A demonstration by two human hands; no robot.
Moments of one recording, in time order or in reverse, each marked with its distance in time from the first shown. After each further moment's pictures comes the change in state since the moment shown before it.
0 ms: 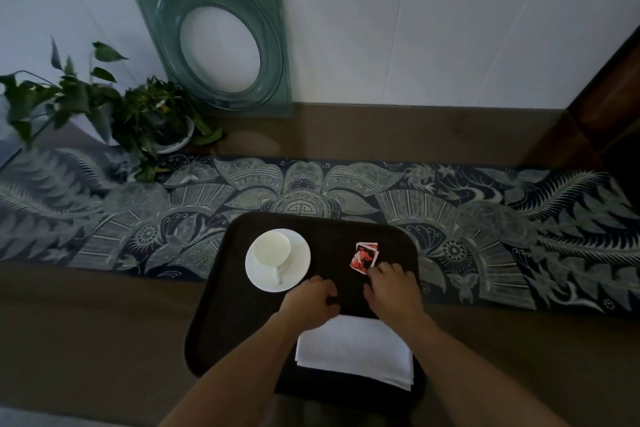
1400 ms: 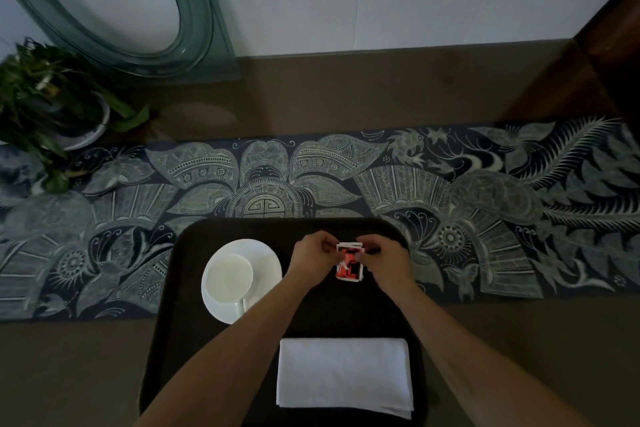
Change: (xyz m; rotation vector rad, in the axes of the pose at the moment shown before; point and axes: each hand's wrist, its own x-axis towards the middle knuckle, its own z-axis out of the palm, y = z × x) left_hand 0.123 0.033 -0.028 -0.564 0.097 -0.101; right_hand 0.085 0.044 0.014 0.887 0.036 0.393
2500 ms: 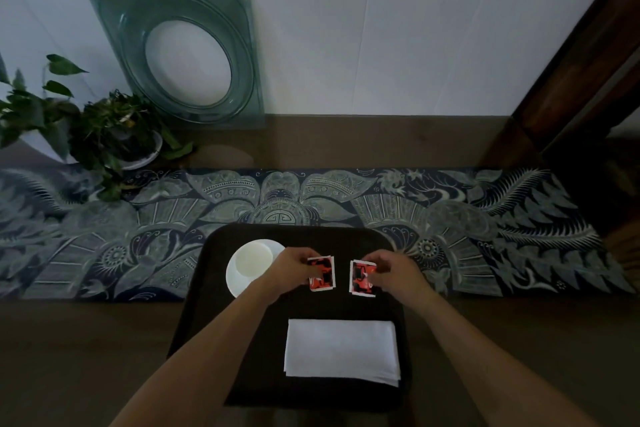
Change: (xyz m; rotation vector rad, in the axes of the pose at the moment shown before) left_hand -0.106 -0.013 -0.058 -0.153 -0.130 0.134; right_hand -0.113 -0.034 -0.055 -0.095 -0.129 -0.205
